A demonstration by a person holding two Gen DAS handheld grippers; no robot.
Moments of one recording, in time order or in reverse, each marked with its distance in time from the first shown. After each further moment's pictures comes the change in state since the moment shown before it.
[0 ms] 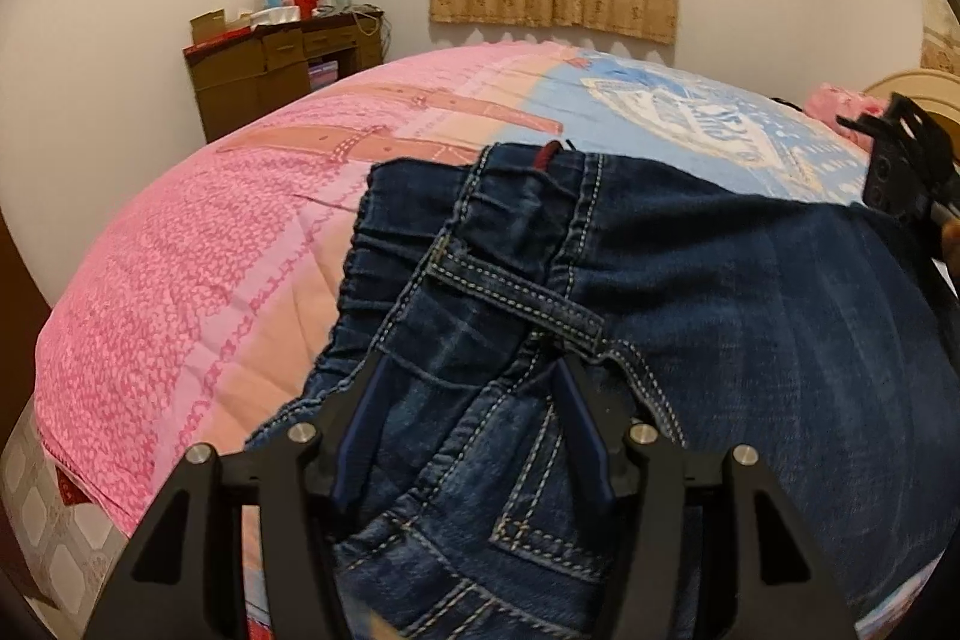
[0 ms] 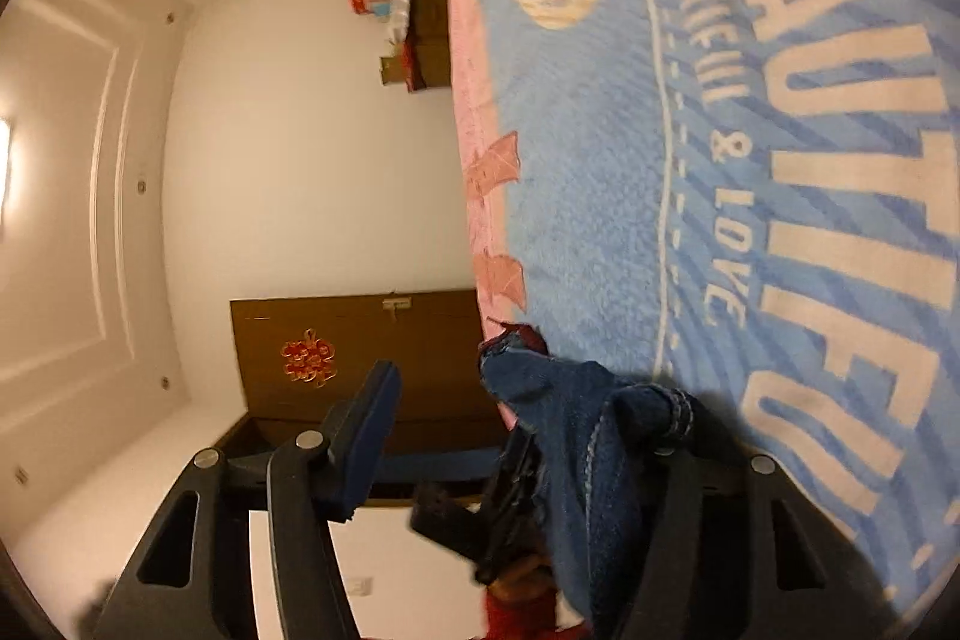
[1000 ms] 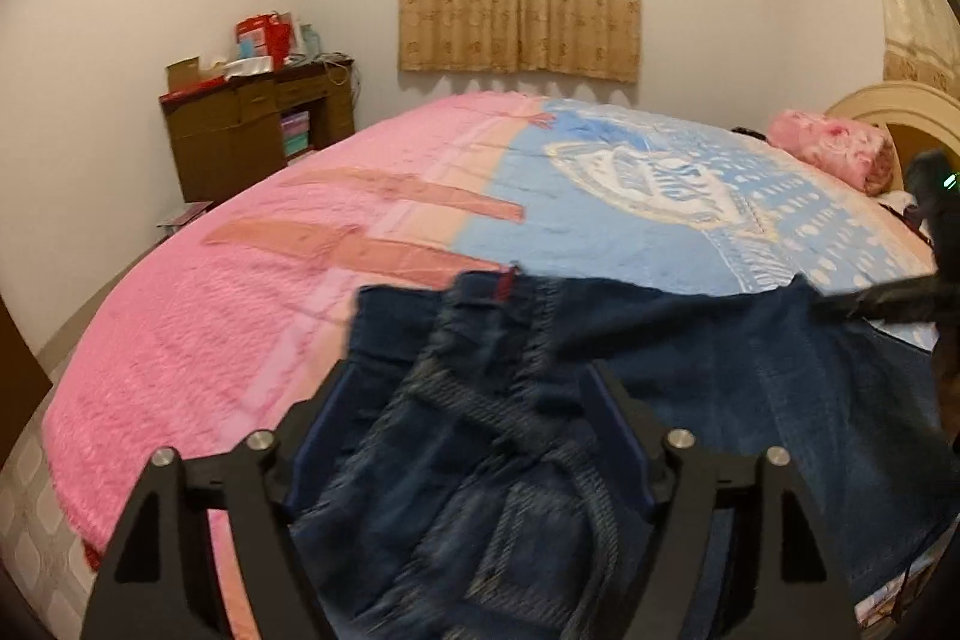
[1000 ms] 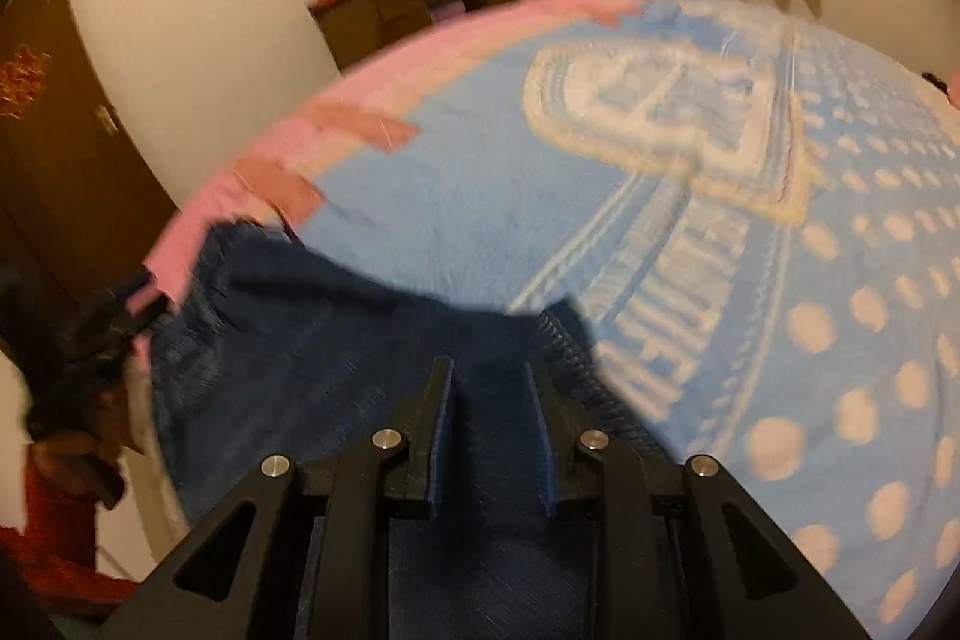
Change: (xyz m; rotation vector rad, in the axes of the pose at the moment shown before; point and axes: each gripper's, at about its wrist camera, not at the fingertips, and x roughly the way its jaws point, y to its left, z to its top) left arm -0.026 -0.012 0.034 0.045 -0.102 -0.067; right arm 0.026 0.073 -0.118 -0.845 -0.196 -1.010
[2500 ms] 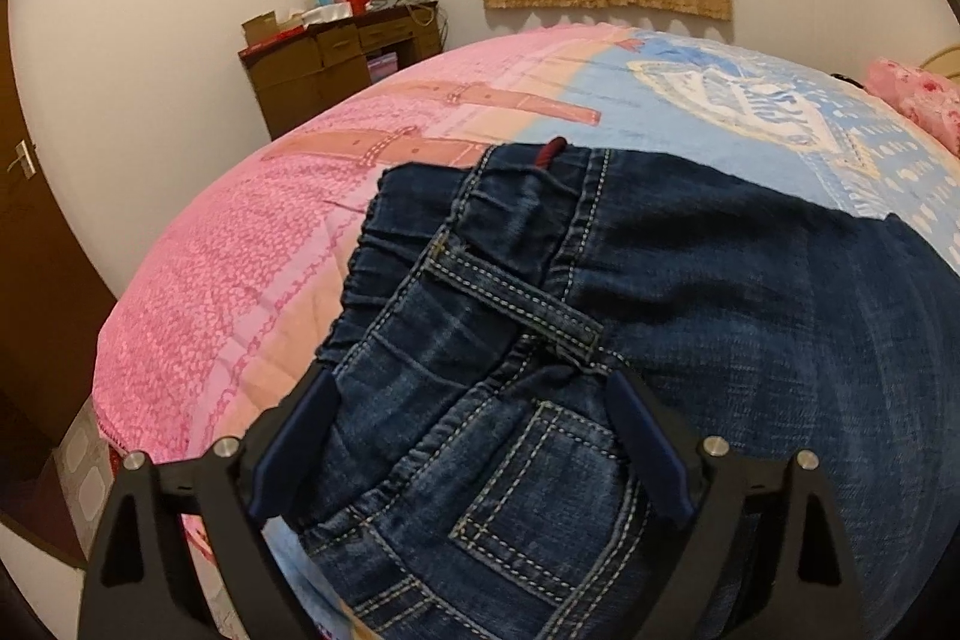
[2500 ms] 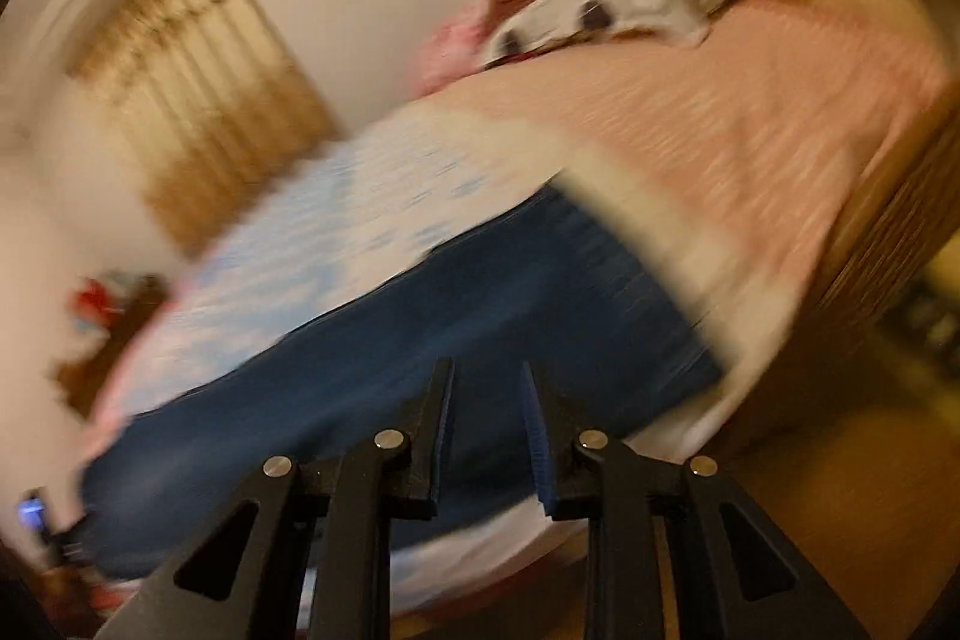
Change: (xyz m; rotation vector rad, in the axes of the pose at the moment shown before) left arm 0.024 -0.025 -0.029 -0.040 0.149 0.284; right arm -0.369 -0.223 -0.425 0.852 -0.571 -0.478
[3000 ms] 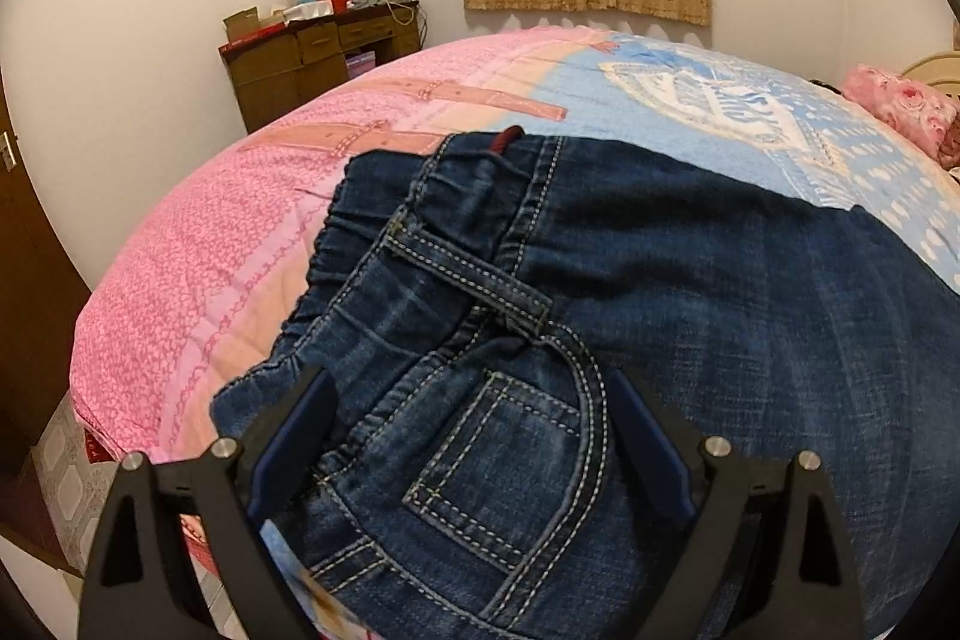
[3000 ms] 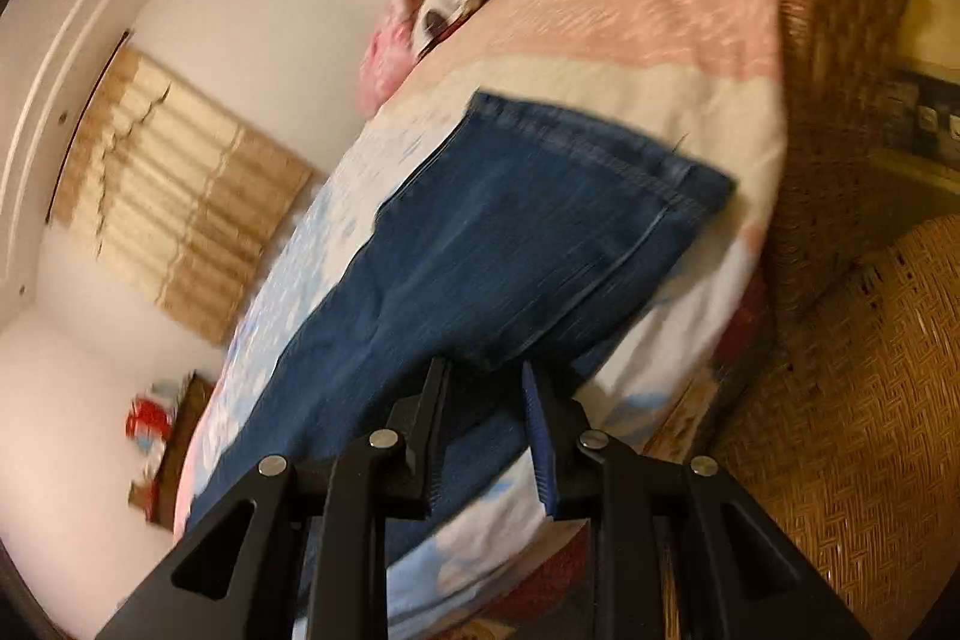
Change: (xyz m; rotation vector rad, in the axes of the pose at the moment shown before) left arm -0.007 -0.007 -0.010 -0.005 -0.009 -0.071; right arm 0.024 -0.024 -0.035 0.344 -0.023 0.014
